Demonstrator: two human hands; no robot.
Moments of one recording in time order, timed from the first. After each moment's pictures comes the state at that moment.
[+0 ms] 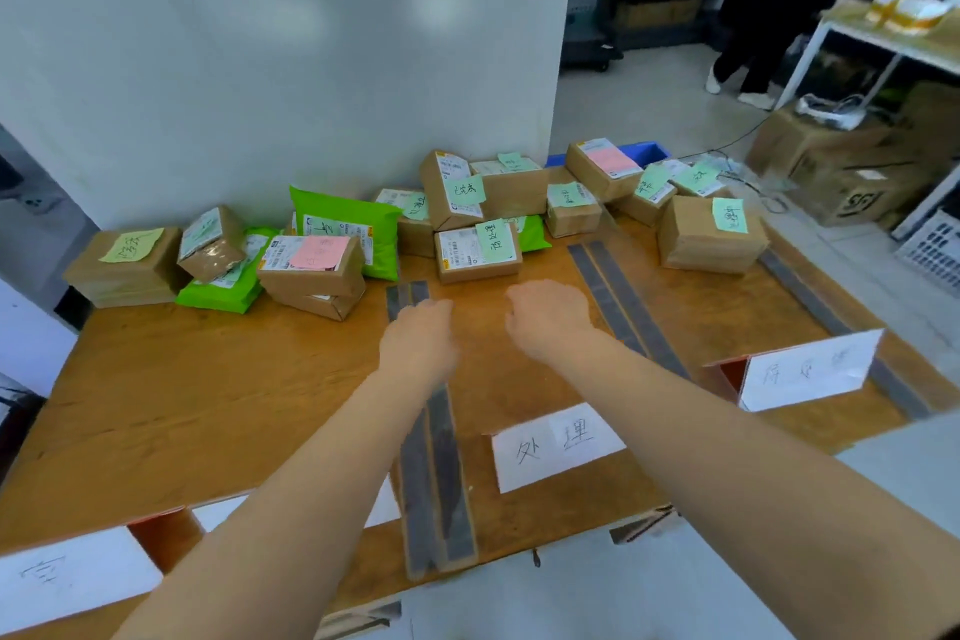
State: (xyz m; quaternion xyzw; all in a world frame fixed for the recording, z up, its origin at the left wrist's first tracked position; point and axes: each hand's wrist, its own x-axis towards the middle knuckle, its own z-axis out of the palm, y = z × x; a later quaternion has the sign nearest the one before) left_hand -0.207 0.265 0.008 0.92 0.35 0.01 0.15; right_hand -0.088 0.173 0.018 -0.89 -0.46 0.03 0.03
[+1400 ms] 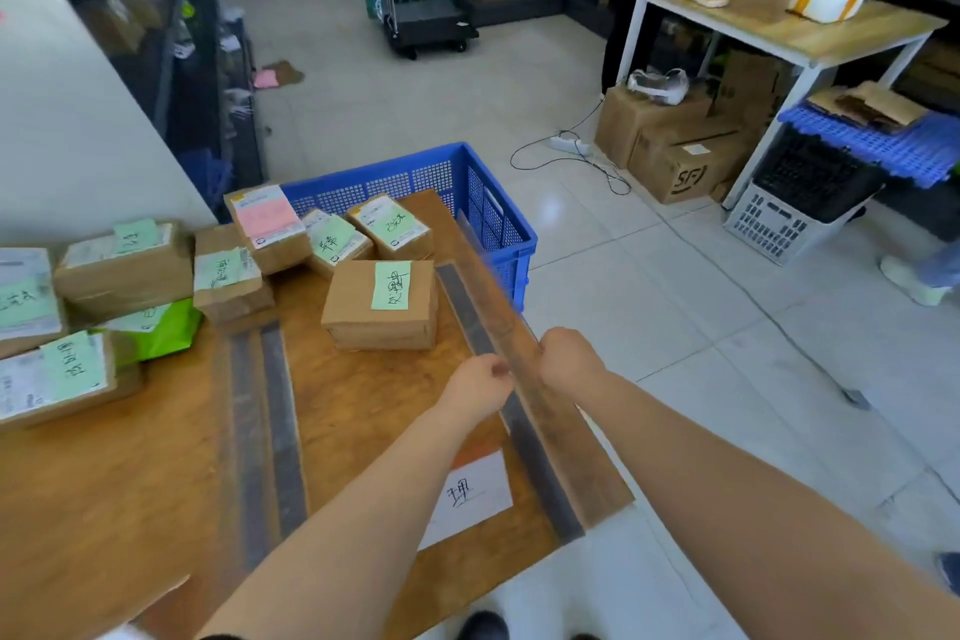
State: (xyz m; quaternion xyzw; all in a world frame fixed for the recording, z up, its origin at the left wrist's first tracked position) left_hand 0.286 -0.056 -0.059 0.84 0.28 -0.09 0.45; right_hand 0.369 -0.151 -0.042 -0.94 -0.18 0.26 0.16
